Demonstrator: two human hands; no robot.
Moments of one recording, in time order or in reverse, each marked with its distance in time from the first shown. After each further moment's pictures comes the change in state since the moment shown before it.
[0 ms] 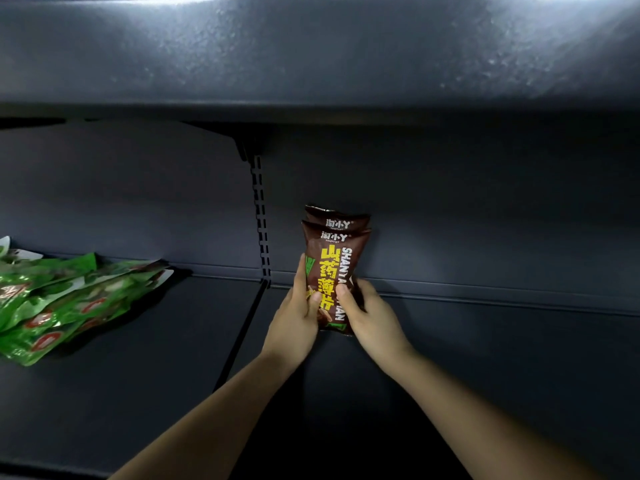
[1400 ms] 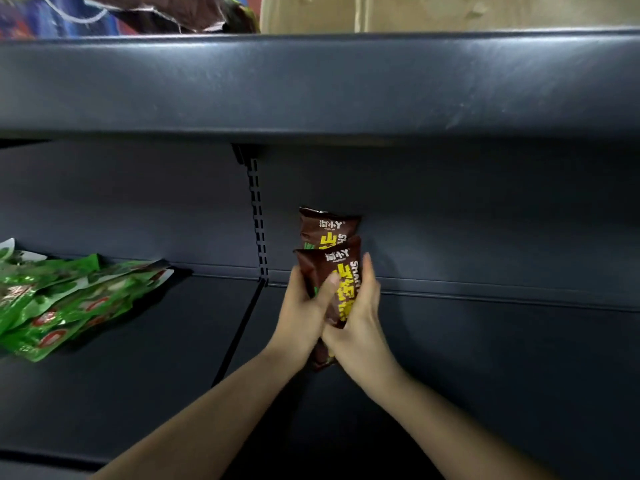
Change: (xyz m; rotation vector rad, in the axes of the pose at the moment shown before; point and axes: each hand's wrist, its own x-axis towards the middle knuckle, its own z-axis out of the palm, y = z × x) left_hand -0.021 0.072 -0.001 -0.602 0.087 -0.079; right_hand -0.043 -0.025 0.008 0.164 0.100 -0.217
